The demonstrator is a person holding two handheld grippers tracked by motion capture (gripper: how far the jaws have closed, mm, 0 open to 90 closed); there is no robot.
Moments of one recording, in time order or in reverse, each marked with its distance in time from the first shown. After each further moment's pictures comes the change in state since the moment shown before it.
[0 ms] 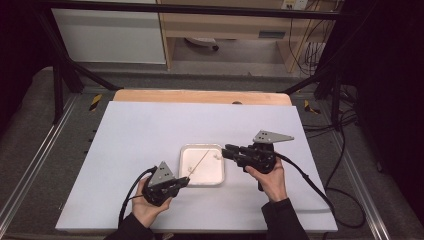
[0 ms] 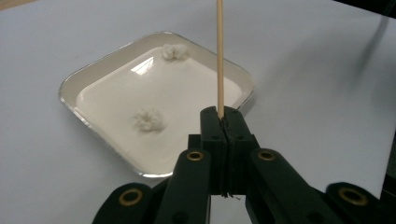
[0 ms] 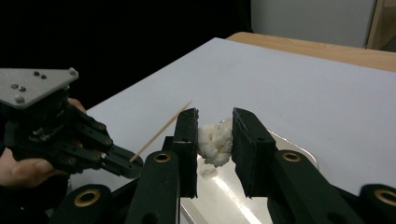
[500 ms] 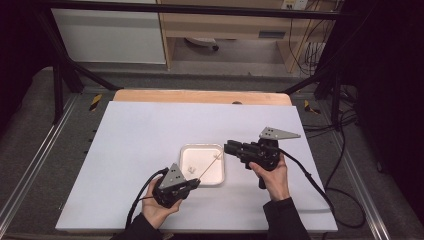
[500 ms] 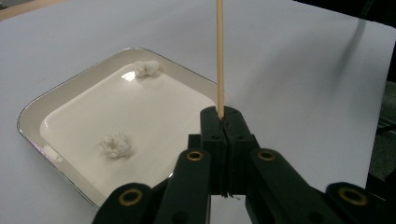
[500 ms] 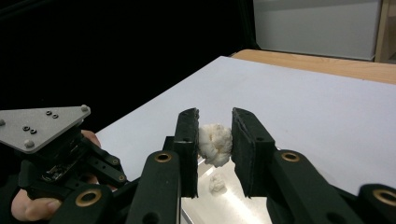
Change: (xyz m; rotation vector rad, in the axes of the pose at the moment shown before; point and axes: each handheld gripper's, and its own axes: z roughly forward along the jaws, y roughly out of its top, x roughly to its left) left arm -0.016 0.008 0.011 -0.014 -0.031 0.043; right arm -0.003 0.007 -0.007 -0.061 0.035 0.043
